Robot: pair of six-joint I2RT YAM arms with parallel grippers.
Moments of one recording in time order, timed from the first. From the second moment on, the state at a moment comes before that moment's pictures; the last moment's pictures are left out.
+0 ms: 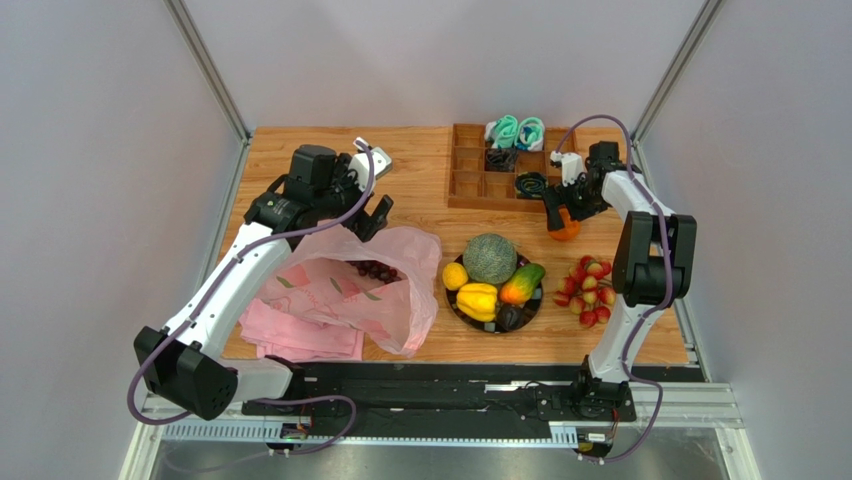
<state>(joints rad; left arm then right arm) -0.41 1.27 1.28 -0.65 0.28 0.36 -0.10 1.94 1.47 -0.68 -0.28 -0.49</state>
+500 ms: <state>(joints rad) -0.41 1.31 1.30 -0.67 0.28 0.38 -0.08 1.80 1.38 -0.76 -0.47 -0.54</state>
